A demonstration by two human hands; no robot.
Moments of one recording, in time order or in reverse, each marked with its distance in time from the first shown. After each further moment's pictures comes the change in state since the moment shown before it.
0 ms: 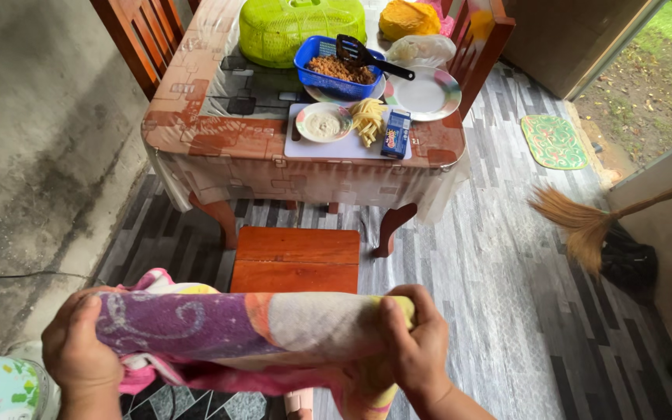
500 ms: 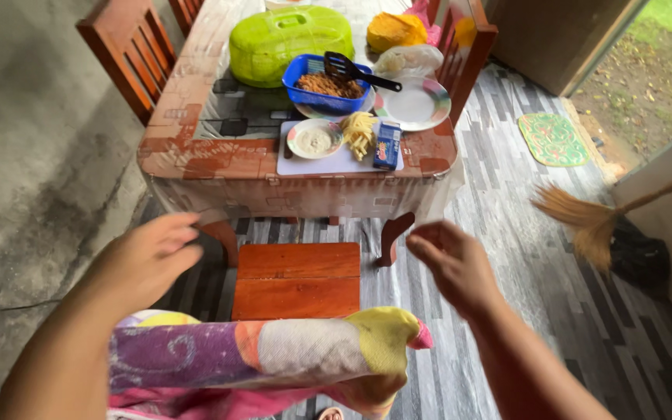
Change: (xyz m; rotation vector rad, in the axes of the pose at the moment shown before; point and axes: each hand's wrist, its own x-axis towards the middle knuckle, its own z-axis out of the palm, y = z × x) left_hand 0.082 0.114 0.133 0.764 -0.761 -0.048; right_hand 0.132 -0.011 -0.054 -0.020 -0.212 0.055
